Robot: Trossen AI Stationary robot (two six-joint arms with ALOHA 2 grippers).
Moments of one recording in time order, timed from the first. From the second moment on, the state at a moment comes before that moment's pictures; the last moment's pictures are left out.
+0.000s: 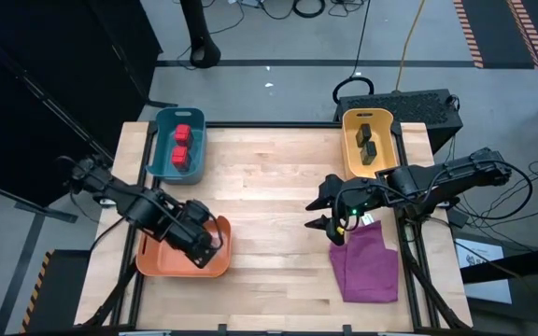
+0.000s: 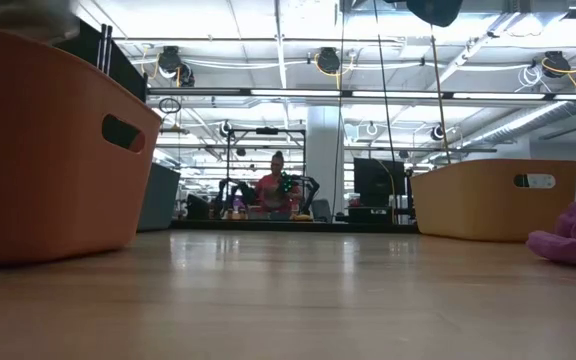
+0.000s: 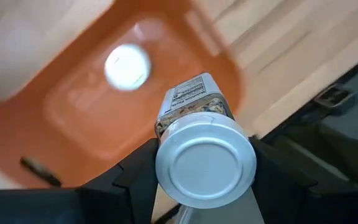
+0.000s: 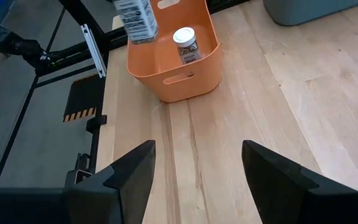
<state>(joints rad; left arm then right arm) -0.52 1.56 1.75 -1.57 0.02 -1.41 0.25 1.24 1.19 -0.55 0.08 0.51</state>
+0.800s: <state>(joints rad) -0.55 1.22 1.16 -1.56 0.06 -1.54 0.25 1.24 1.19 -0.55 0.08 0.51</state>
